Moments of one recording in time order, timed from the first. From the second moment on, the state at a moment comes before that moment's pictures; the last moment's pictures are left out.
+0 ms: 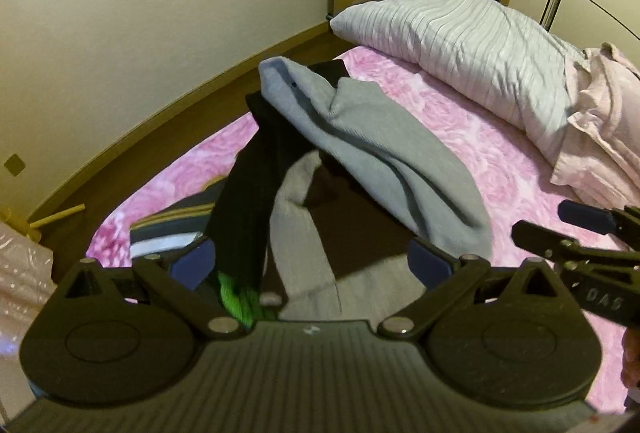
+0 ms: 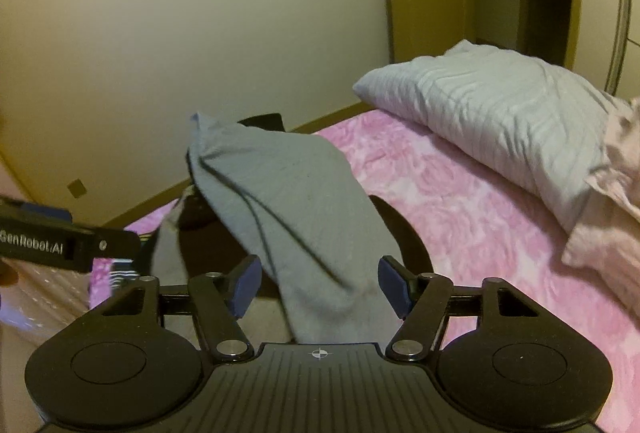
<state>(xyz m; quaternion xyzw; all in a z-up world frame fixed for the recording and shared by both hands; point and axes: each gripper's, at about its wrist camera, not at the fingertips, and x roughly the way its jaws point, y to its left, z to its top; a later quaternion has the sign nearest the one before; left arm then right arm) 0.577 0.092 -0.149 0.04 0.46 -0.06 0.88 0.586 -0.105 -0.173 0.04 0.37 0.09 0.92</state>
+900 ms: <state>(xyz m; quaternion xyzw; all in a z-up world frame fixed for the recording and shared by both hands) 0.624 0.090 -0.123 0.02 0.42 -0.11 0.90 0.570 -0.139 -0.106 0.07 0.18 -0.01 0.98</state>
